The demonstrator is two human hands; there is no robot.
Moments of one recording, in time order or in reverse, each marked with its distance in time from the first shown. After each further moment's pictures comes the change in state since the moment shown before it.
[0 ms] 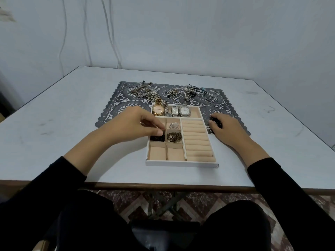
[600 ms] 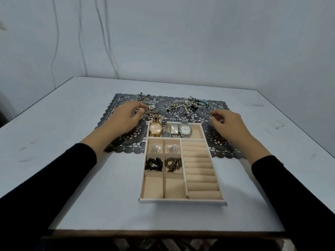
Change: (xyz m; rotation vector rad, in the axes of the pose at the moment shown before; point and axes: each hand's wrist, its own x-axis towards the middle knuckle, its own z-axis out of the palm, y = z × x) left_hand 0.104 -0.071 -0.017 0.223 0.267 -0.047; right_hand 0.077 -0.002 -0.009 0.096 0.094 -0.020
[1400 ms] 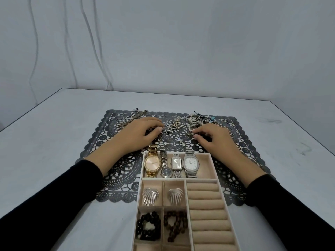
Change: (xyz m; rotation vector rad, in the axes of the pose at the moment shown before) left_hand 0.077 -0.016 0.039 0.103 -0.157 0.228; right_hand 0.064 0.005 0.056 0.033 -0.035 -0.271
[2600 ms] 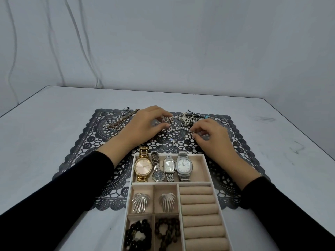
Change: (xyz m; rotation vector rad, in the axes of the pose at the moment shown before) left_hand 0.039 0.009 0.021 -0.177 0.226 0.184; right_hand -0.001 0.003 0.001 0.091 0.159 -0.008
